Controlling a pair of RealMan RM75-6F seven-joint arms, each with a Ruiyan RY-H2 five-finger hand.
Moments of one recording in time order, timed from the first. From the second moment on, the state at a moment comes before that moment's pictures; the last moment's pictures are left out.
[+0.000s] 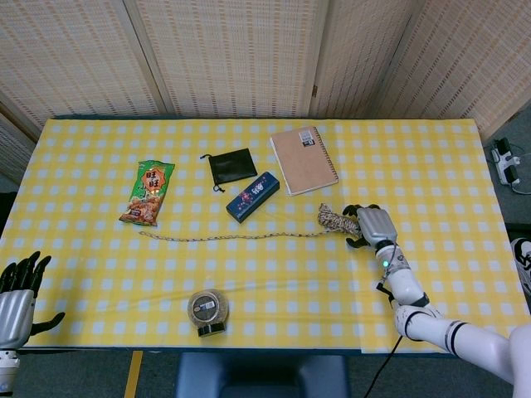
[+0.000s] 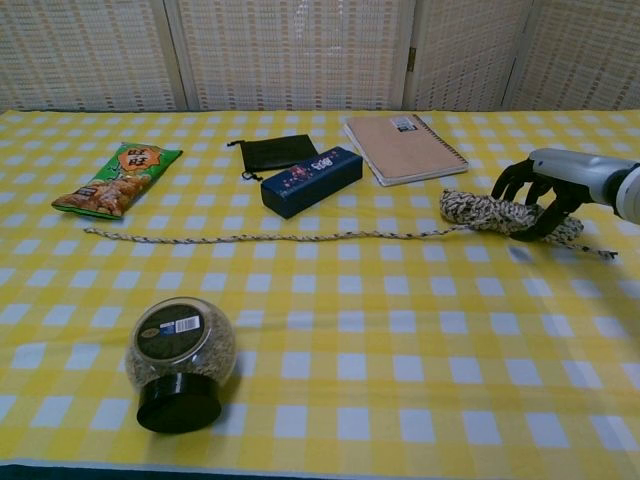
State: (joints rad) left arm -0.06 -1.16 -0.04 -1.62 1.42 1.47 0.15; right arm 0.71 -1.53 0.21 -1.26 -0.84 0.79 -0.25
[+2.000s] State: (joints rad) left arm -0.56 -1.40 -0.21 -1.25 1.35 0.99 0.20; right arm 0.73 -1.37 0.17 -1.41 -1.24 0.83 -0.05
